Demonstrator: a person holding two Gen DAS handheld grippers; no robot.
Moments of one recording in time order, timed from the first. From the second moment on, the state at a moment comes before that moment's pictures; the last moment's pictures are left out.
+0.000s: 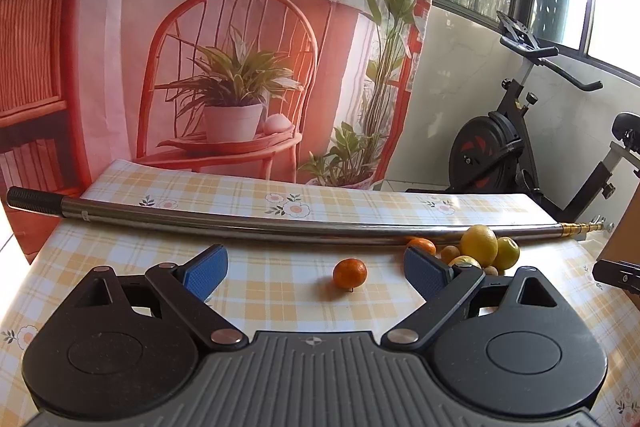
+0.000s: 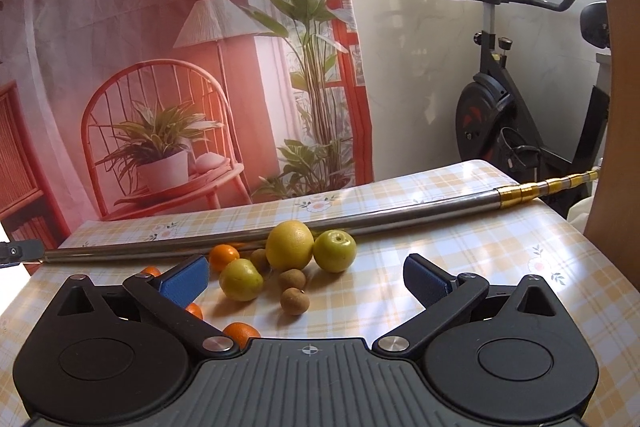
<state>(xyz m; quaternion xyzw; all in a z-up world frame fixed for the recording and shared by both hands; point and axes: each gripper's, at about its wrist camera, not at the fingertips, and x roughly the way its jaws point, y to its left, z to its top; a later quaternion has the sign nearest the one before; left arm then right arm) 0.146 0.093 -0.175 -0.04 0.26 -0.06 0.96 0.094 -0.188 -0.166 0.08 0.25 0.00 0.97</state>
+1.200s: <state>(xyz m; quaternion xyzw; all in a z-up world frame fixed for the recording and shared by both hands) 0.215 0.076 -0.204 0.01 0.32 -0.07 0.95 0.137 -0.202 -0.177 0.10 0.32 0.03 0.94</state>
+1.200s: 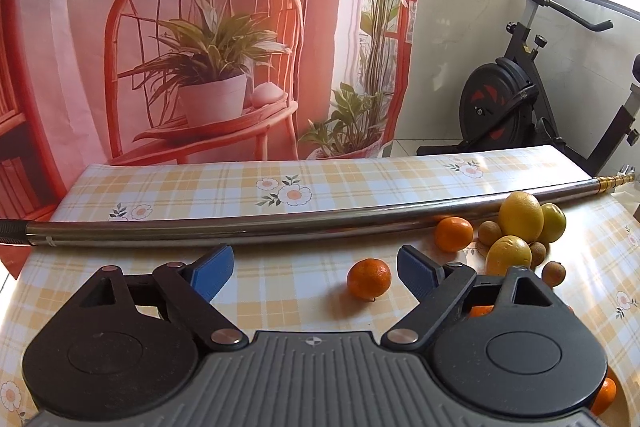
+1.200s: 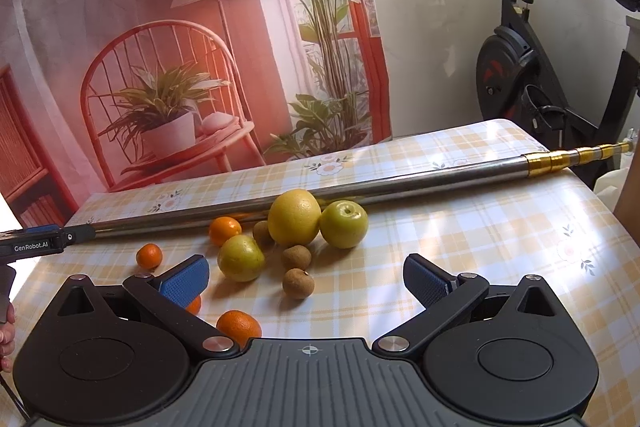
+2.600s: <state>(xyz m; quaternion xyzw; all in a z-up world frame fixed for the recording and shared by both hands) 0.270 0.049 -0.257 0.04 0.37 -0.16 0.91 0.164 -0.213 -0.200 0.13 0.34 0.03 0.93</state>
